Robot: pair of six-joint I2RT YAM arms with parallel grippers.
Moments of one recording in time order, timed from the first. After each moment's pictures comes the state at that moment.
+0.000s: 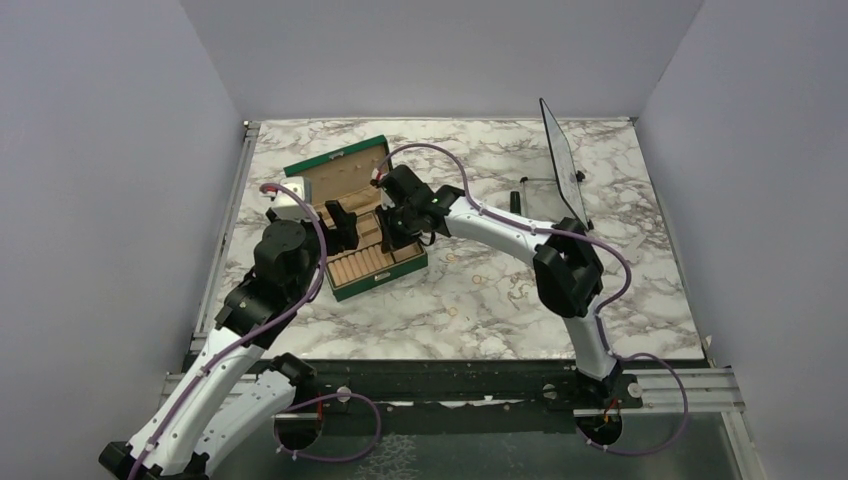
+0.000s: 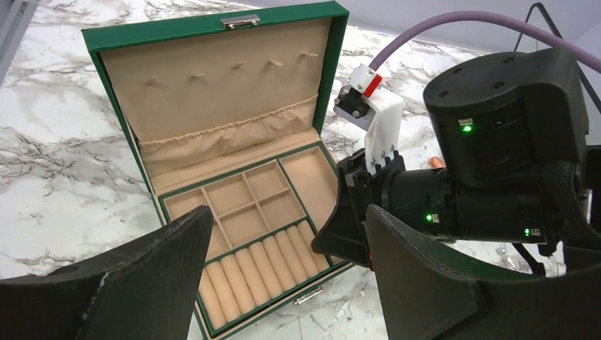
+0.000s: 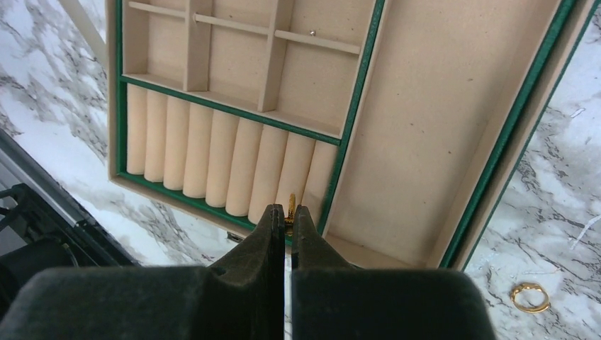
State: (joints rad) left arm -0.53 0.68 0.82 -0.35 -0.38 -0.35; right arm 0.89 2.10 1.76 -0.55 -0.14 0.36
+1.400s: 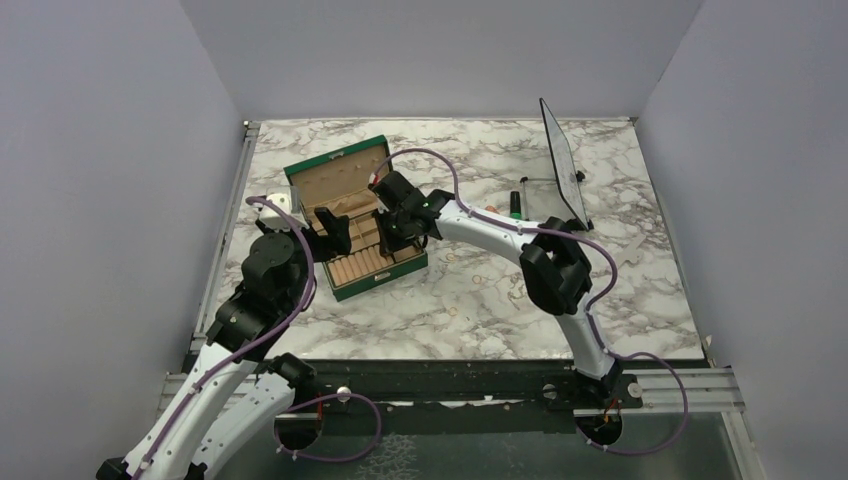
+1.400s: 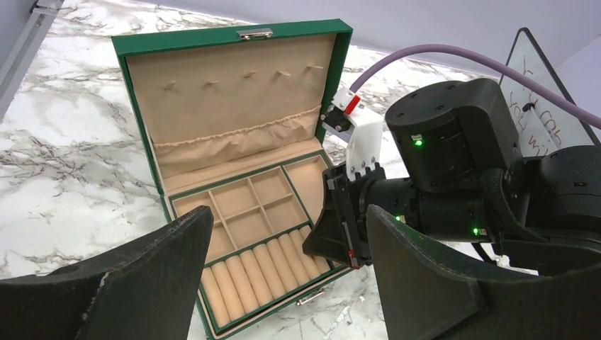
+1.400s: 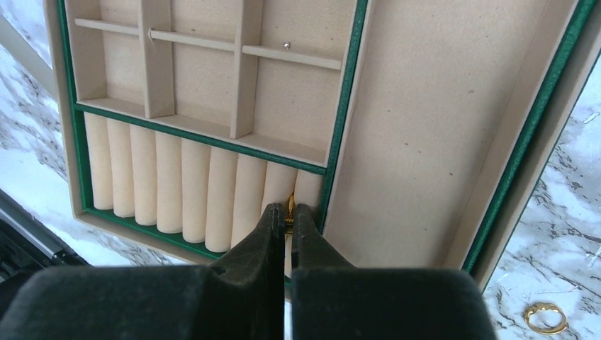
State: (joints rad) left arm -0.53 0.59 0.78 -0.36 -0.40 -0.35; right arm 0.91 2.19 1.82 -0.56 -0.08 0.40
